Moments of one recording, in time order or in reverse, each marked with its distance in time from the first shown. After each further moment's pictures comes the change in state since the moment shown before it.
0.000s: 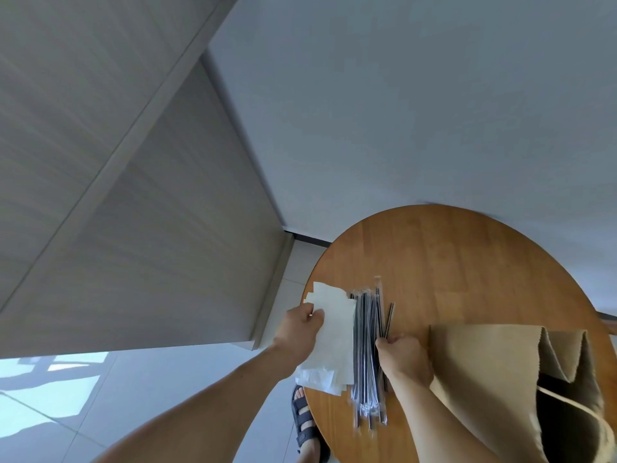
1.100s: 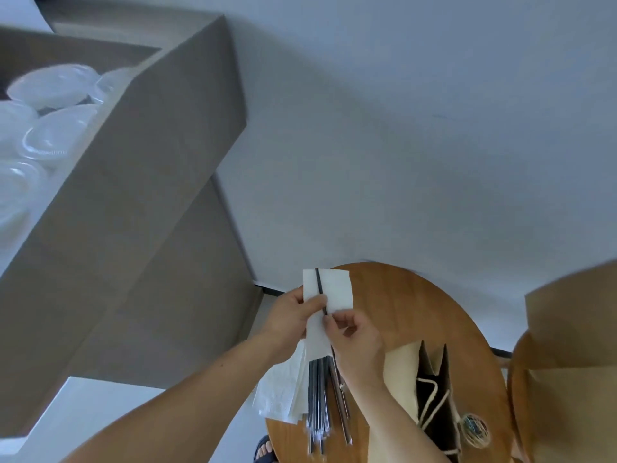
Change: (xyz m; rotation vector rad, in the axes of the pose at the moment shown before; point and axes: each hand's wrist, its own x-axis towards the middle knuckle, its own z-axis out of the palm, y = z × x) left_hand -0.106 0.135 -0.003 -0.452 -0.181 0.309; right_hand -0.130 -0.068 -0.127 0.584 0.196 -0.693
